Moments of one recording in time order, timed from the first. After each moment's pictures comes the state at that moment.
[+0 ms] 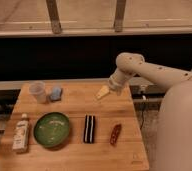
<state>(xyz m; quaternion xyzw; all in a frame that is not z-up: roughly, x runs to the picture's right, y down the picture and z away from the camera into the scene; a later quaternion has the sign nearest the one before) 0.080 0.045 0.816 -0.37 0.05 0.55 0.75</state>
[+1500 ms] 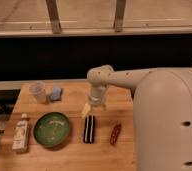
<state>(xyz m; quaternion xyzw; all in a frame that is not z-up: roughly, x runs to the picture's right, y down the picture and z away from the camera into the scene) -0.005 0.144 0.811 -0.41 0.16 0.46 0.77</state>
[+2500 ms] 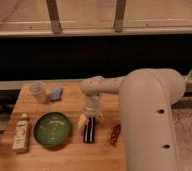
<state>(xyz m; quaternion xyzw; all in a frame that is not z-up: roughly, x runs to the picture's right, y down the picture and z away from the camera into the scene) -0.024 0.215 0.826 -0.46 0.22 0.44 0.74</state>
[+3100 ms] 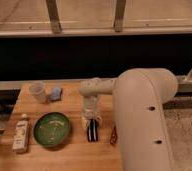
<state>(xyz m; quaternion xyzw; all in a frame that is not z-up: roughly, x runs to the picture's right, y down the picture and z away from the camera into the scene) -0.024 0.225 0.832 -0.46 0.25 0.44 0.73</state>
